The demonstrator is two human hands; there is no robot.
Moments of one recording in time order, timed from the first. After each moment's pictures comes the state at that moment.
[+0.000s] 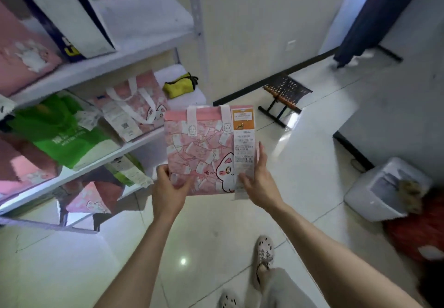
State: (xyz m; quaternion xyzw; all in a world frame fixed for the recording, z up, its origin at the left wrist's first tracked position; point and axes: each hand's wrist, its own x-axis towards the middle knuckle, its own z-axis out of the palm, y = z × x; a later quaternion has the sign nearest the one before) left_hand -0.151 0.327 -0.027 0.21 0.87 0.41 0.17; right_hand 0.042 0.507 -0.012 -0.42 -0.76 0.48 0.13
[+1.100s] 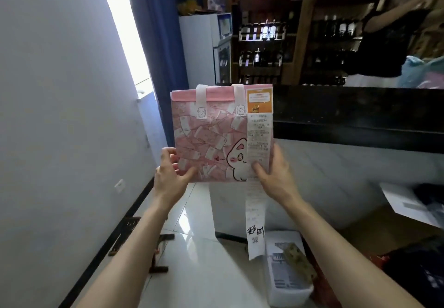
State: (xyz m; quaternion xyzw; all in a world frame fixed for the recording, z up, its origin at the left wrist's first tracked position) left_hand 0.124 1.091 0.178 0.65 0.53 0.48 0.26; right_hand 0.412 1.023 0.195 -0.62 -0.58 0.19 0.49
